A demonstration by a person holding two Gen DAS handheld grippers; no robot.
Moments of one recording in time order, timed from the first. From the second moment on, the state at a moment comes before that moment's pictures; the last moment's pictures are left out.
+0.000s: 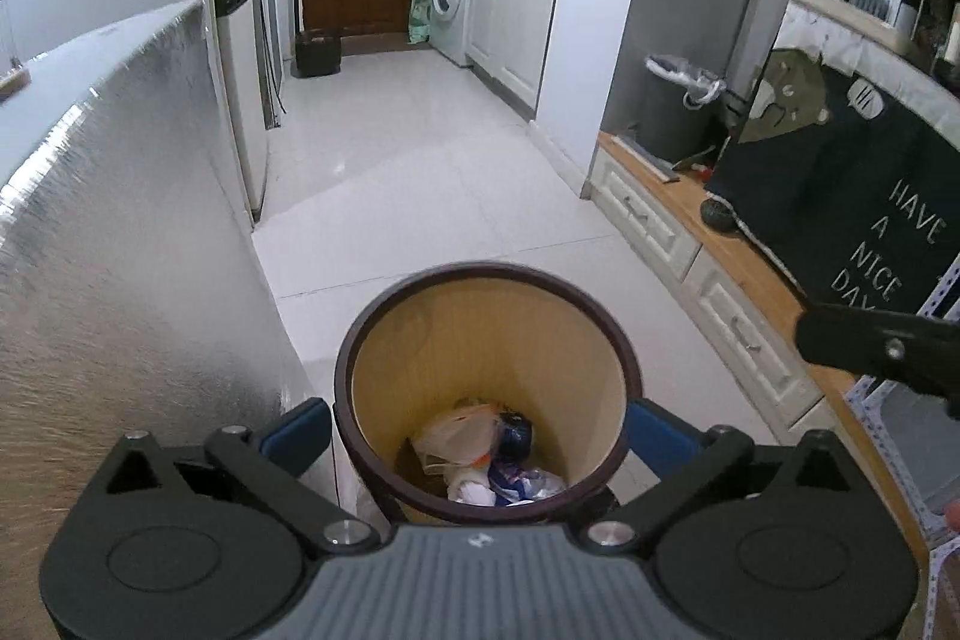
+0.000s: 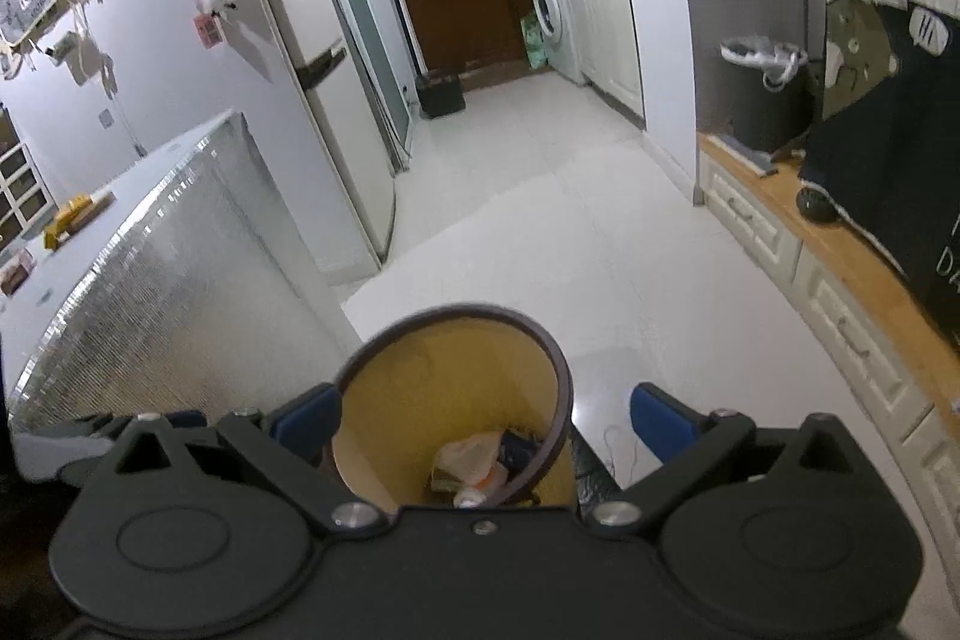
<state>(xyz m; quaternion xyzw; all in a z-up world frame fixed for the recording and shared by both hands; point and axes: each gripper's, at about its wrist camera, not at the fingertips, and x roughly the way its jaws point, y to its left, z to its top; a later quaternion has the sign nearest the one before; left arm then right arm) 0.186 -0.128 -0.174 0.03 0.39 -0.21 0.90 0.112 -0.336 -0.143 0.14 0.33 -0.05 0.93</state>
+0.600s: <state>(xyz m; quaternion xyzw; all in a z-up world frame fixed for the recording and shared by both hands) 0.144 -0.050 -0.054 0.02 0.30 -0.18 0.94 0.105 -0.280 -0.046 0.09 0.25 0.00 0.96</state>
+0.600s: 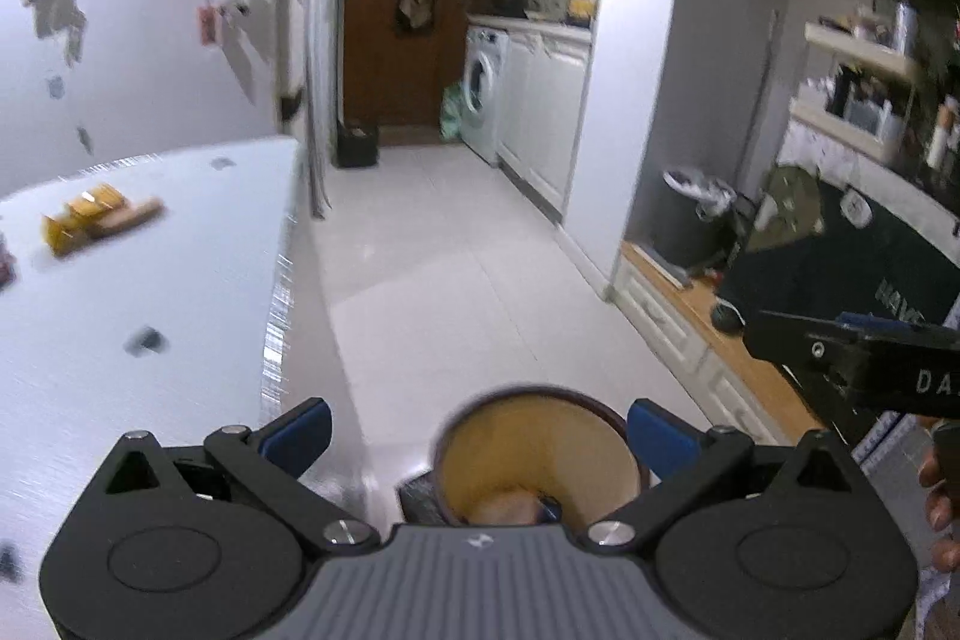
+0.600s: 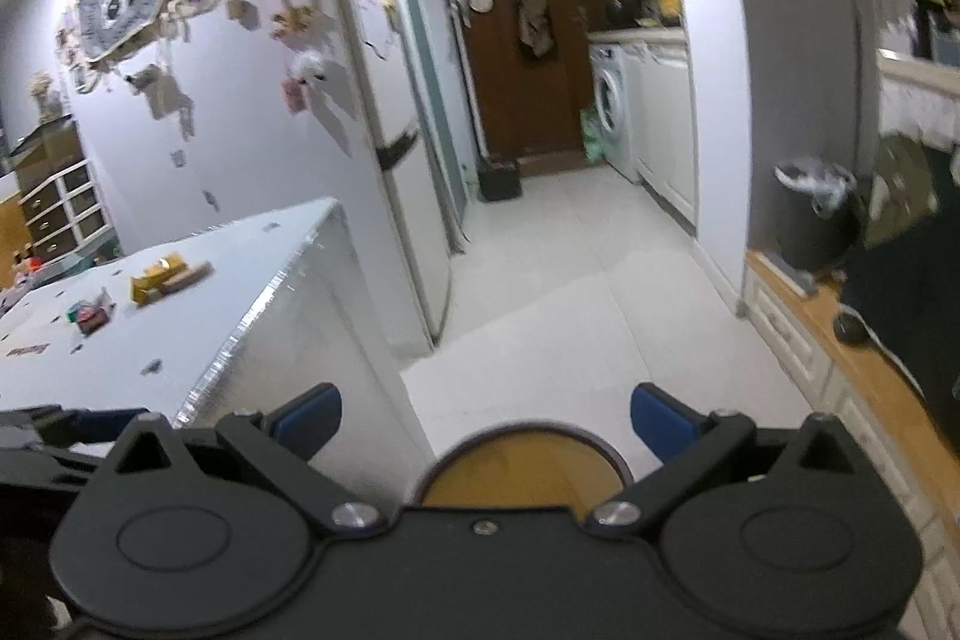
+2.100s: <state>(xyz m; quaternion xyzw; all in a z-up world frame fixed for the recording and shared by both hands) 0.379 0.274 -0.069 -0.12 0.29 0.14 0.94 0.423 -0.034 -0.034 0.03 0.23 0.25 0.94</state>
